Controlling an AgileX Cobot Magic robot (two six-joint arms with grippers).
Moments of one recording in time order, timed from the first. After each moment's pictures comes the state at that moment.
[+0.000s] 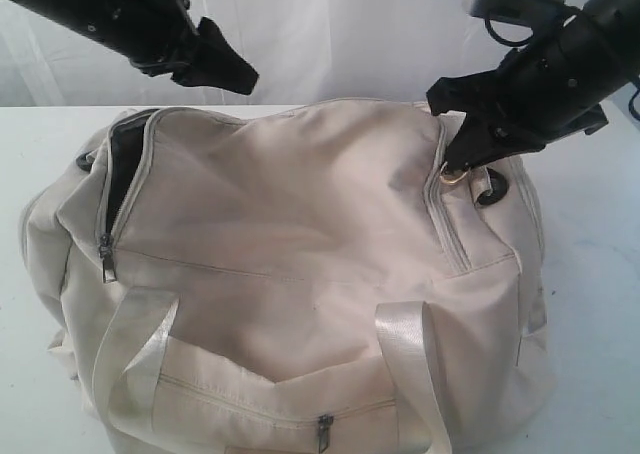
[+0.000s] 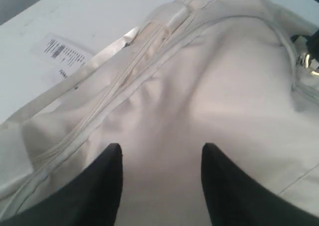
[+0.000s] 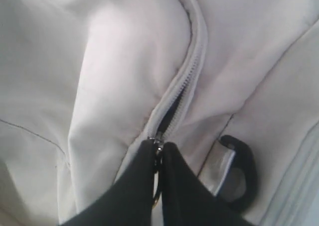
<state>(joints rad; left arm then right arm) -0.33 1.67 -1.53 -0.75 0.91 0.89 0.33 1.56 -1.30 0.45 1.00 -0.25</state>
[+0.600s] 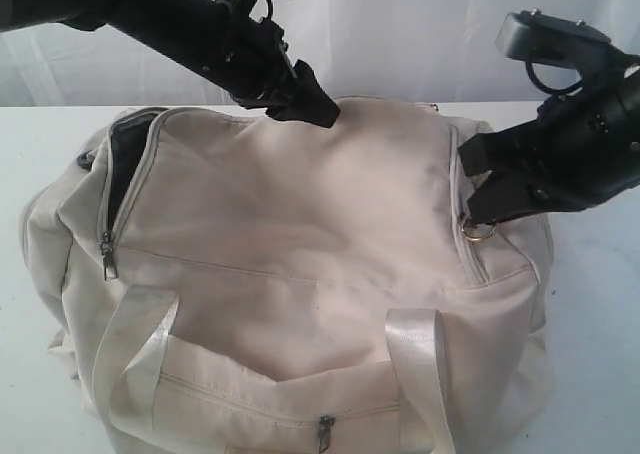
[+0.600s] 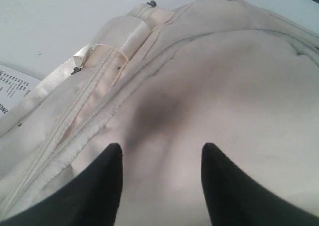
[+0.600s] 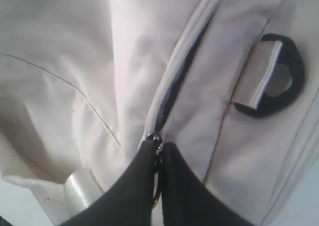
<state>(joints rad) -0.47 1.89 -1.69 -0.78 0.86 0.91 0.33 1.32 -1.04 0.50 0.99 -0.30</state>
